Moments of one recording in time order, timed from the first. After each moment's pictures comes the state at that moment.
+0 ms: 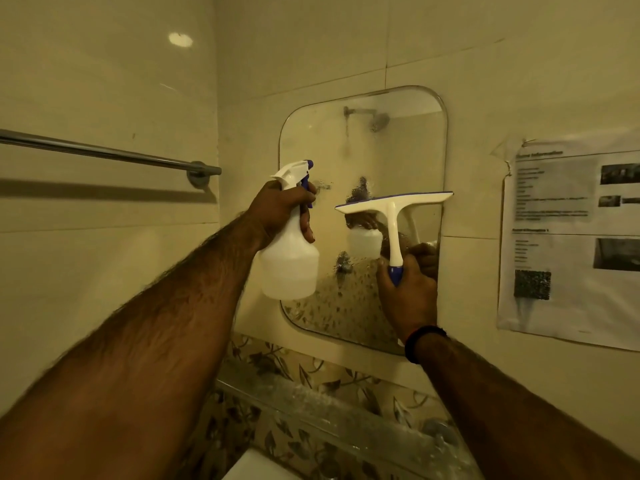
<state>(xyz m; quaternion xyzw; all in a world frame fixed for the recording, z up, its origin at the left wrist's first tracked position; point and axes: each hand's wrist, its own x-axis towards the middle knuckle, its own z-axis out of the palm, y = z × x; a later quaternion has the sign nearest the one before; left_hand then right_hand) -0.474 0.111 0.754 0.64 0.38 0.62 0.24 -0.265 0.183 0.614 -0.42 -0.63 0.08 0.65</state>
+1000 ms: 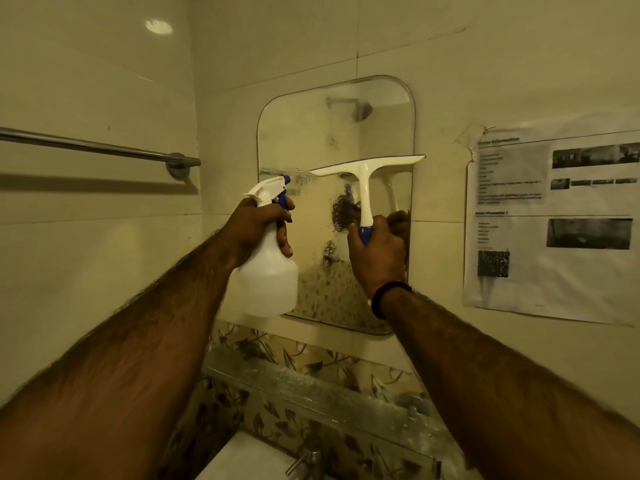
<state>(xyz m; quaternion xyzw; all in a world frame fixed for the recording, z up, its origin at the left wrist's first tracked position) -0.463 0.092 0.715 0.65 0.37 0.61 0.27 -0.270 0.160 0.658 -0.42 -0.62 0.05 0.66</state>
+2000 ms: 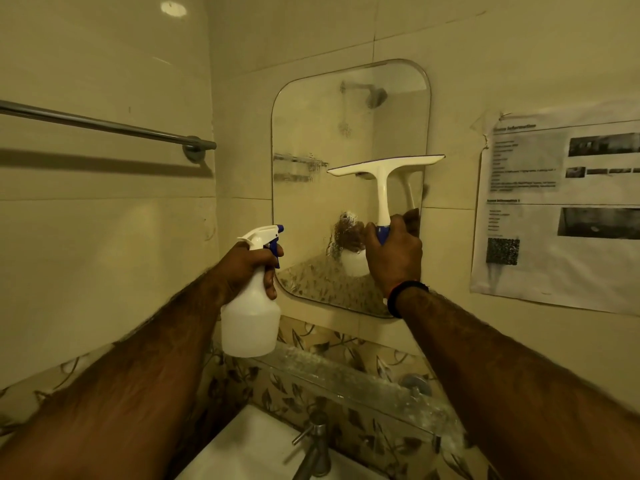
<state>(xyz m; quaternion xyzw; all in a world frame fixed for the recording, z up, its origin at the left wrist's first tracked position) -0.499 0.075 0.629 0.58 0.45 0.58 0.35 -0.257 0.160 0.633 -0.42 -0.63 0.05 0.65</state>
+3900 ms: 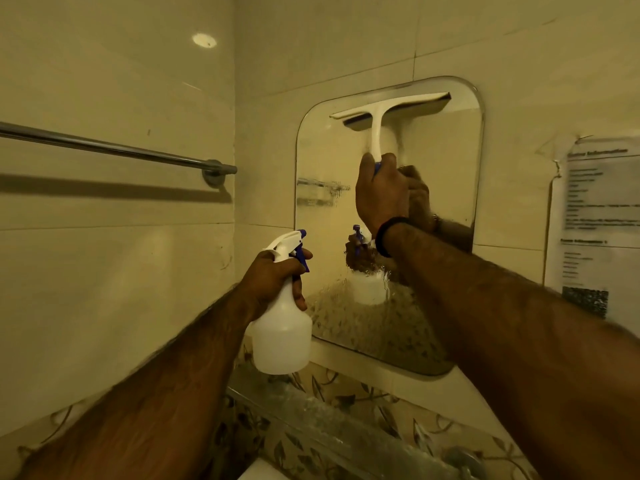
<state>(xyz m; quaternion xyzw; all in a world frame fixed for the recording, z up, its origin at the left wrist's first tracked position) -0.510 0.124 0.659 0.58 0.44 0.62 0.29 -0.348 0.209 0.777 -0.34 -0.64 0.07 0.68</state>
